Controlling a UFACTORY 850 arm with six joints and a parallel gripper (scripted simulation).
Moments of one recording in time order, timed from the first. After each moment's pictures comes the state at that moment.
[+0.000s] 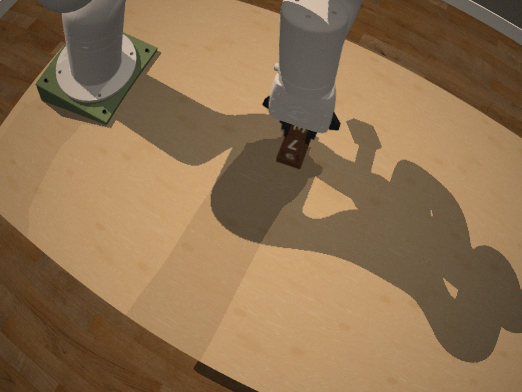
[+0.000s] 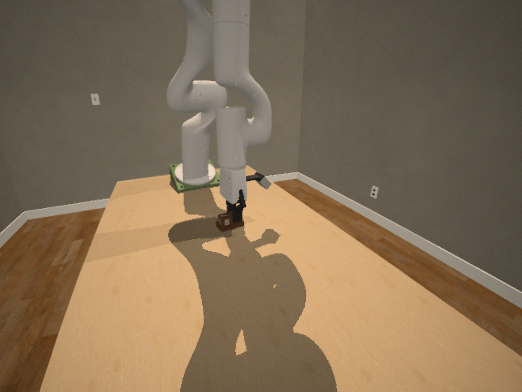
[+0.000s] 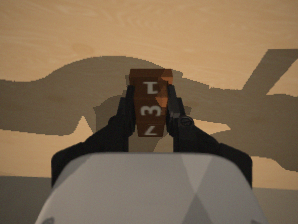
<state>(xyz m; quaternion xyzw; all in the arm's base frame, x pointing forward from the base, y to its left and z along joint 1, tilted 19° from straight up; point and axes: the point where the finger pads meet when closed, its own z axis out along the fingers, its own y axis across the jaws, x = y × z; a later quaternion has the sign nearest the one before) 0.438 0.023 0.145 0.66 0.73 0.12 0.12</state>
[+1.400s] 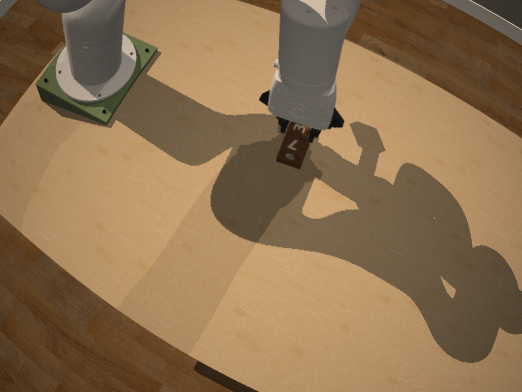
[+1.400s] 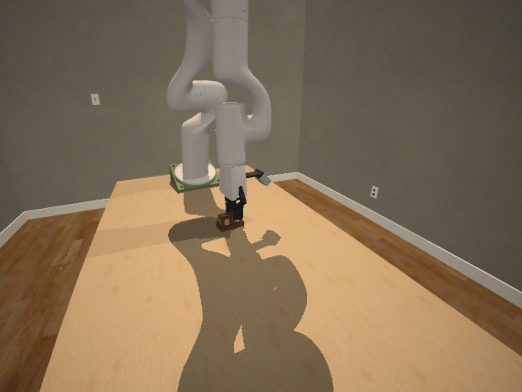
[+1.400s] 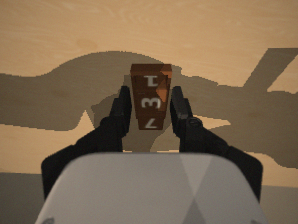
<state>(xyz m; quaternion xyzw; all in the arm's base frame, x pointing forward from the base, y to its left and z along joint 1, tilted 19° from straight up) 0.434 0.022 0.155 0.66 0.73 0.12 0.12</state>
